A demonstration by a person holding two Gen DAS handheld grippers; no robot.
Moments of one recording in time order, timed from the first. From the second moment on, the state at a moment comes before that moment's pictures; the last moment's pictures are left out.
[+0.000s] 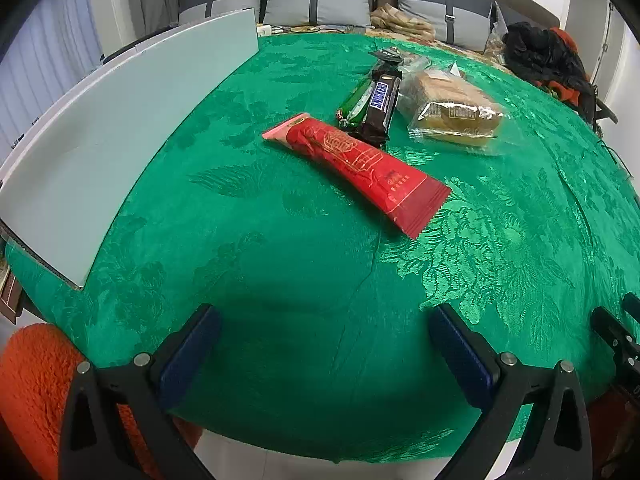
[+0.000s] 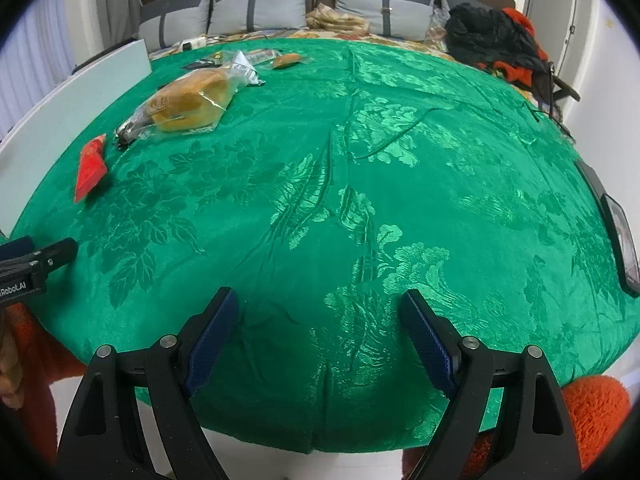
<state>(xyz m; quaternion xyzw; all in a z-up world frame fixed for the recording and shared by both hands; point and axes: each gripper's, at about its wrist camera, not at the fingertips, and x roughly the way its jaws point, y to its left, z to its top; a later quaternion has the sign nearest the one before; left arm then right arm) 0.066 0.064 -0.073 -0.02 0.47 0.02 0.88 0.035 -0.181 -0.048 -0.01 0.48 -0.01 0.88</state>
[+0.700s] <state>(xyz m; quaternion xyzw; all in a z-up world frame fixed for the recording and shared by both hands) 0.098 0.097 -0.049 -0.16 0.51 -0.04 0.85 0.036 -0.181 -0.049 0.00 0.48 -0.01 0.88</state>
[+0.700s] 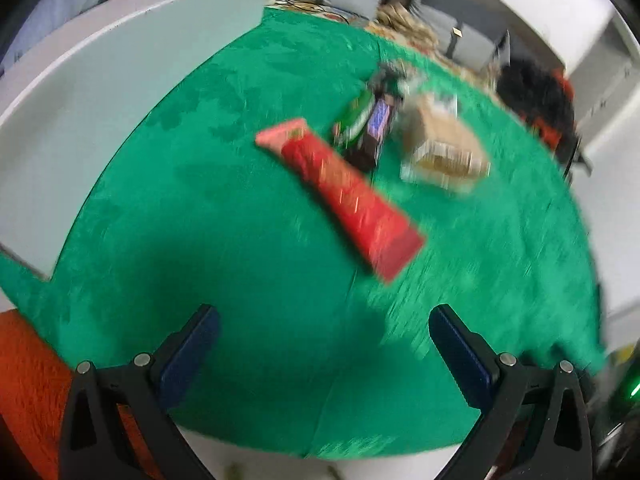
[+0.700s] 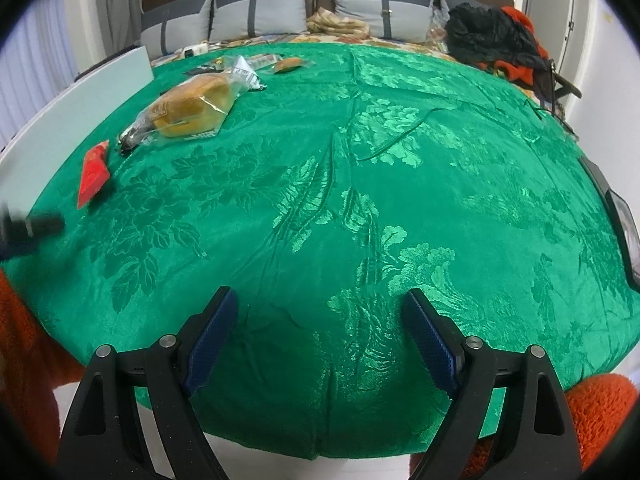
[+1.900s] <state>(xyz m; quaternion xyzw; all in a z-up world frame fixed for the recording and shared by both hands) 0.170 0.127 -0.069 0.01 0.51 -0.01 0.86 0.035 -0.178 -0.050 0.00 0.47 -0.01 0.88</state>
